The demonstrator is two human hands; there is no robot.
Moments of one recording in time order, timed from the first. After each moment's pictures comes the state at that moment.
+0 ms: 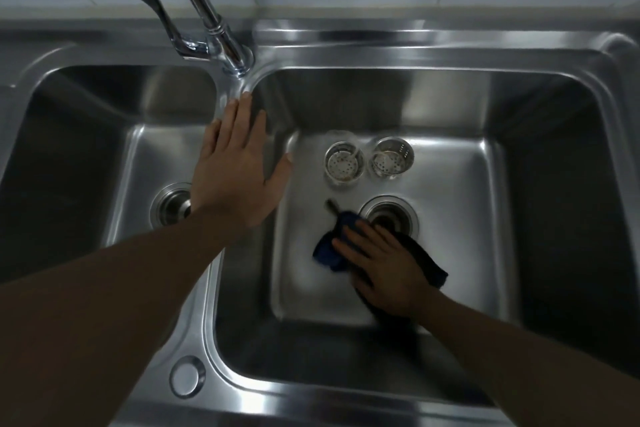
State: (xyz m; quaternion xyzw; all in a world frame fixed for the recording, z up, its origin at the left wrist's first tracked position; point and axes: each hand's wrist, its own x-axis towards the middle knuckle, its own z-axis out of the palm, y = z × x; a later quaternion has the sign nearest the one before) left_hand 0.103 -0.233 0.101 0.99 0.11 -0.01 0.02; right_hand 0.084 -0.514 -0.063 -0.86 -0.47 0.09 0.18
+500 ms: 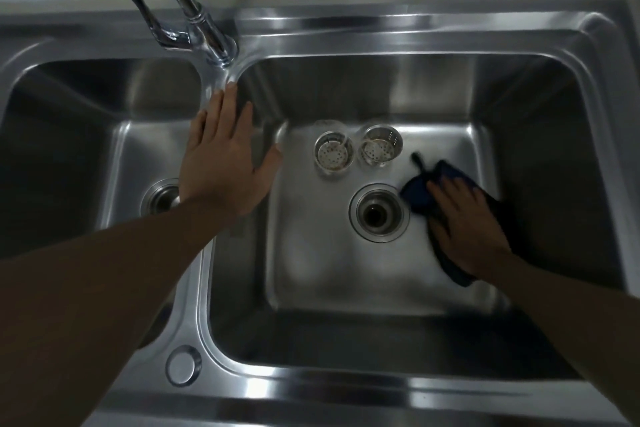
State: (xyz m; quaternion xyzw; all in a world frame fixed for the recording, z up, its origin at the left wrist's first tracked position) left_hand 0.105 -0.232 0.095 0.99 0.10 0.01 0.01; right_hand 0.152 -0.628 -0.059 -0.95 -0.28 0.09 0.08
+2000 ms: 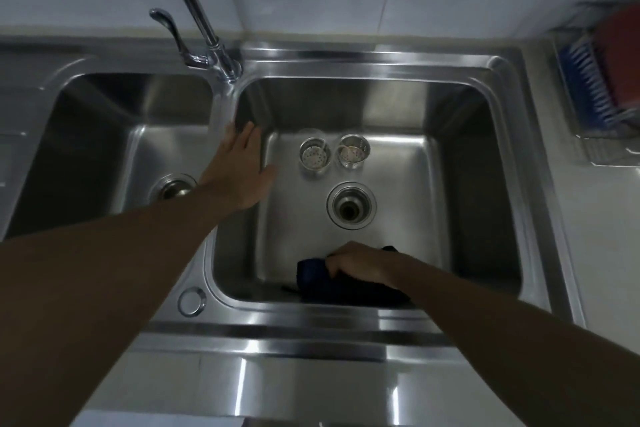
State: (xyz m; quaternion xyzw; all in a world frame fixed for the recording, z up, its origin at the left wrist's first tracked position) left_hand 0.082 -0.255 0.124 0.97 0.12 -0.15 0.17; right_hand 0.061 -0.517 0.070 -0.72 -0.11 0.61 0.32
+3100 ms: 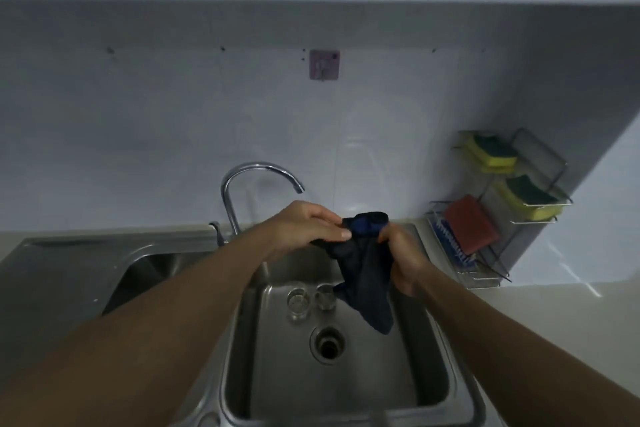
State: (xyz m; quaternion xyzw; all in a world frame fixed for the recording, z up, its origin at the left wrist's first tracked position) left_hand 0.097 -0.359 0.417 0.78 0.03 -0.17 0.60; right_hand 0.117 -0.564 0.369 -0.65 0.10 0.18 0.73
